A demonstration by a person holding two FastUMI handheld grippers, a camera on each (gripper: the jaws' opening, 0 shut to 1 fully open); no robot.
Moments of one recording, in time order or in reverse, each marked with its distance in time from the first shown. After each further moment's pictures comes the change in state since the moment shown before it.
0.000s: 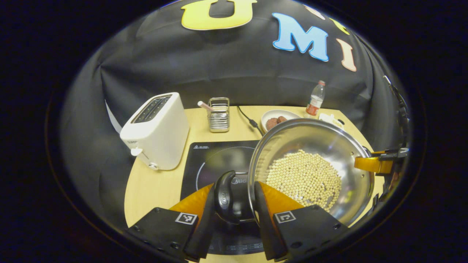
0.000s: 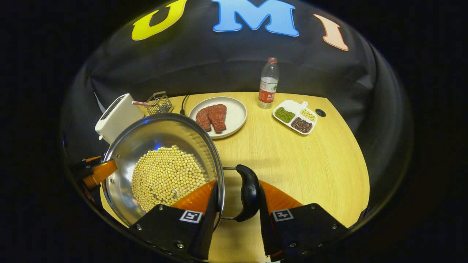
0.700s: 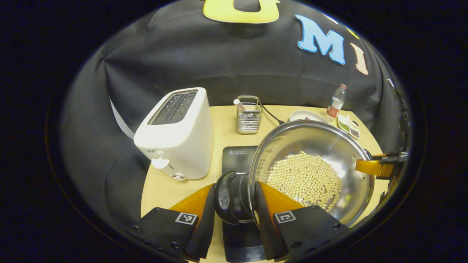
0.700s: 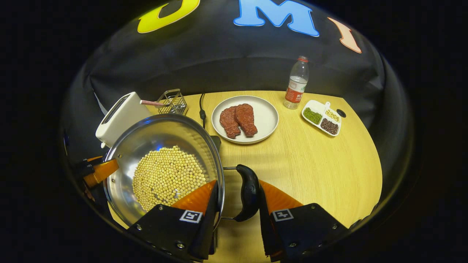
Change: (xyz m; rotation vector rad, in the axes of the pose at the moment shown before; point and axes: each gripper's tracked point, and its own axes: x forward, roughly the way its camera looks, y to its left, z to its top) left arm 0.041 0.101 0.013 0.001 0.025 0.010; right arm 0.039 0.087 0.013 0.028 0.008 0.019
